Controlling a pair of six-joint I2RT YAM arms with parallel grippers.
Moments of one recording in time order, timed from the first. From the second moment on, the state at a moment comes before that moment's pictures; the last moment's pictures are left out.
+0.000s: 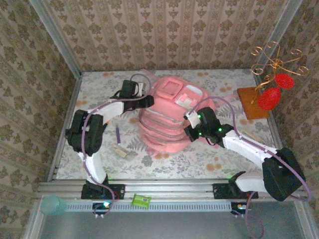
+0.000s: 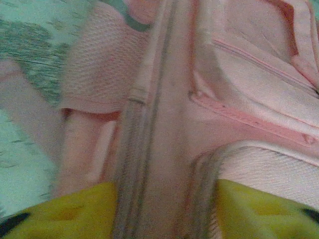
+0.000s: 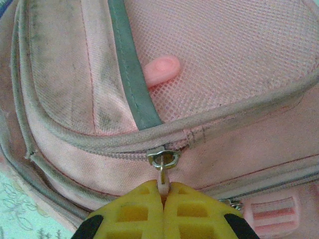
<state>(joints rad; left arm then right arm) -0.38 1.84 1.22 -0.16 0.33 -0.34 0.49 1.28 0.70 -0.22 -0.22 -0.02</state>
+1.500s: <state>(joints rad) -0.76 1.74 1.12 -0.24 0.33 0.60 0.43 1.14 0.62 -0.24 -0.26 0.16</state>
